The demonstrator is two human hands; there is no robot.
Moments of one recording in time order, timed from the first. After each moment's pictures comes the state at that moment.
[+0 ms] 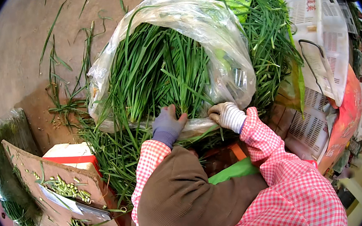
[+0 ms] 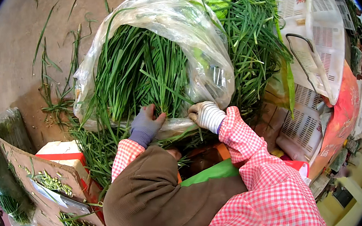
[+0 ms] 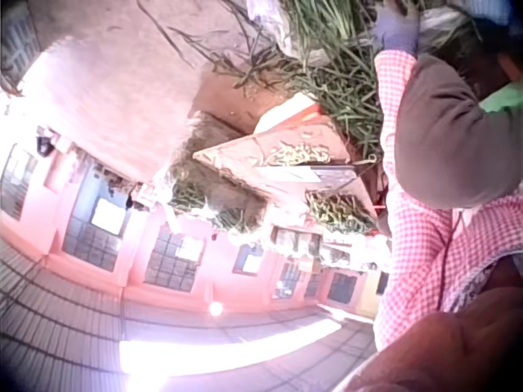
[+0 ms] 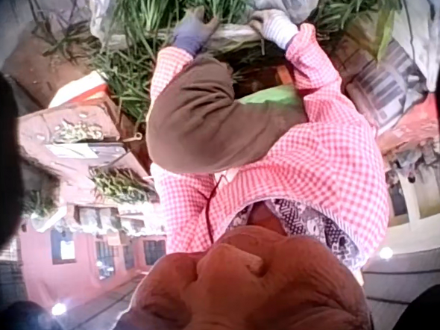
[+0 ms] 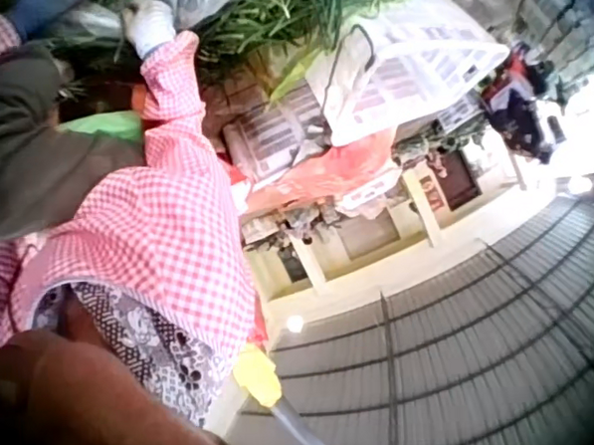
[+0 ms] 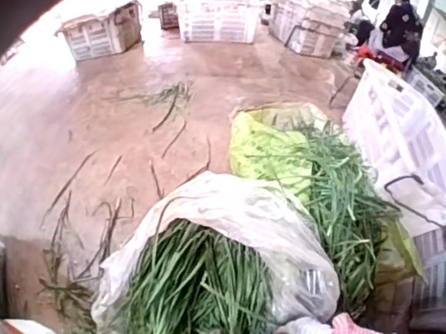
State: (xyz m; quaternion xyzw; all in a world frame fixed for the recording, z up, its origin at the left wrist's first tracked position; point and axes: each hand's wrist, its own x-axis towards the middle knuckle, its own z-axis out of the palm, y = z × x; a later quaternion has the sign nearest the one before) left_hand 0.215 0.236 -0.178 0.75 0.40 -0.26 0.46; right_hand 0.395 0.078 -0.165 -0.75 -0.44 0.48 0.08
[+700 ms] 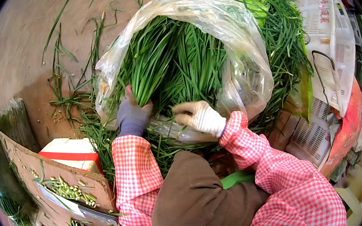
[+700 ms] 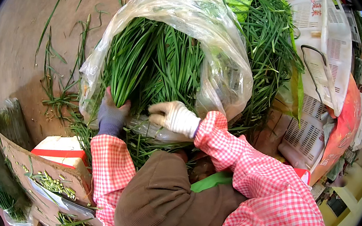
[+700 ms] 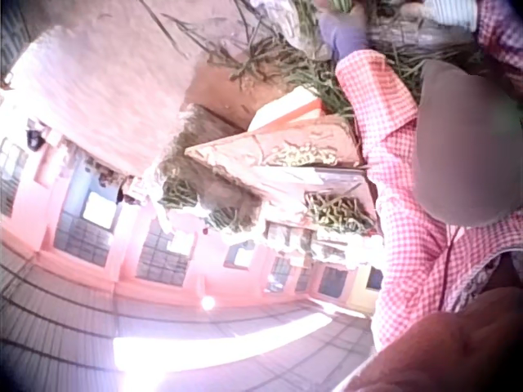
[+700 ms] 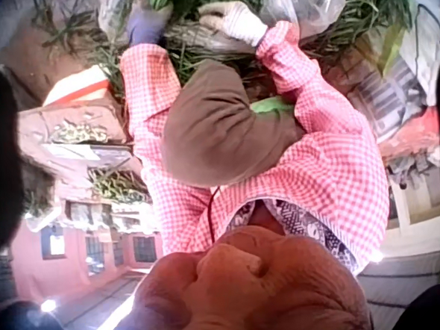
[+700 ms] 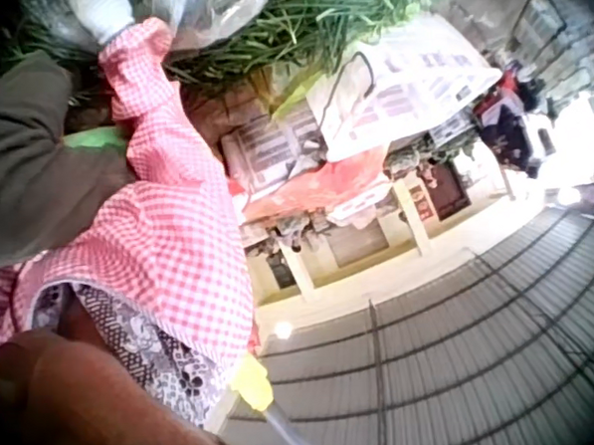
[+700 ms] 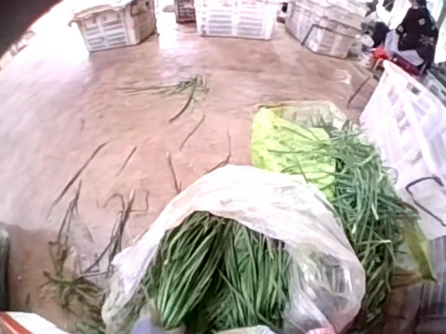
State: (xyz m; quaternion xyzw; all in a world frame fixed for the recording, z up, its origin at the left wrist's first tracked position) left_hand 0.163 0.337 -0.190 0.77 0.53 -0.14 0.32; right_hand 0.325 0.179 -0.155 -0.68 -0.33 0.56 0.33
